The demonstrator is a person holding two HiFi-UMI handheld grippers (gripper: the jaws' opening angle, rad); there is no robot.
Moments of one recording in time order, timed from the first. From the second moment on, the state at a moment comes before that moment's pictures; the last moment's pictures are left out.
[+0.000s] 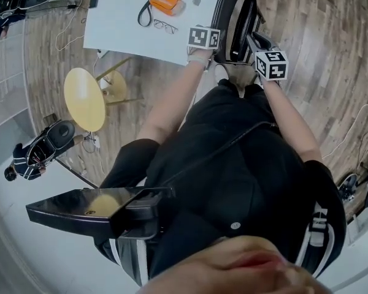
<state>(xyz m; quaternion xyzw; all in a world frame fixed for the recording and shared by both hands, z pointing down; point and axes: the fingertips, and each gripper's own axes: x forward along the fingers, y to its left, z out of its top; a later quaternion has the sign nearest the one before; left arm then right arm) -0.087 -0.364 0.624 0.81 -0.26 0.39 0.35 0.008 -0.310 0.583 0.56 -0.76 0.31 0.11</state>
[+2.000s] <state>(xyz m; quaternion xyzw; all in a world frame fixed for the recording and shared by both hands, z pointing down) -0.051 -0.336 0.608 0.85 -0.22 0.34 0.34 0.060 -0.330 0.841 0.62 -0.55 0.52 0.20</state>
